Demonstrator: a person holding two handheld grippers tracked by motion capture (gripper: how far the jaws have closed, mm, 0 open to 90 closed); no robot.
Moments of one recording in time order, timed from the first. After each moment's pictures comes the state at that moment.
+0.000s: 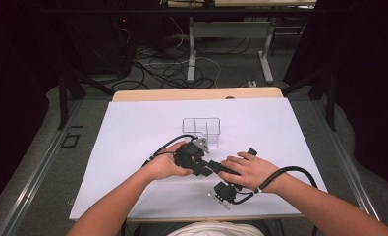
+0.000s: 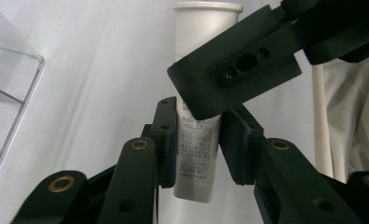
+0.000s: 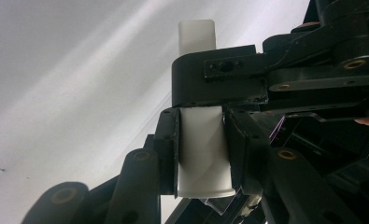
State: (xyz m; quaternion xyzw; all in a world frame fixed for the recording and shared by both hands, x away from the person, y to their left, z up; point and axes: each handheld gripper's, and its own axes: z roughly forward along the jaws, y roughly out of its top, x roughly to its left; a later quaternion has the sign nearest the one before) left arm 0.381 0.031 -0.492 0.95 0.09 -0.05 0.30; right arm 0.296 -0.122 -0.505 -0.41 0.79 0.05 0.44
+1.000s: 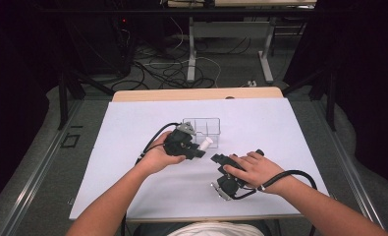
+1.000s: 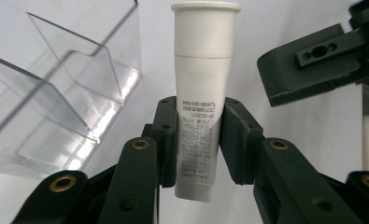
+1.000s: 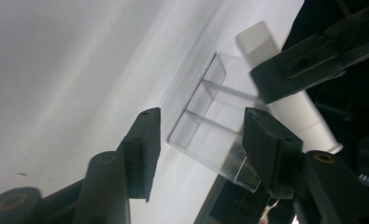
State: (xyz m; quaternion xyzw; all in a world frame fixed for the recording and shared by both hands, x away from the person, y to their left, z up) left arm 0.407 0.066 -0.478 0.90 0.21 0.00 0.38; right arm 0.307 -0.134 -0.506 -0.33 0.83 0.07 0.44
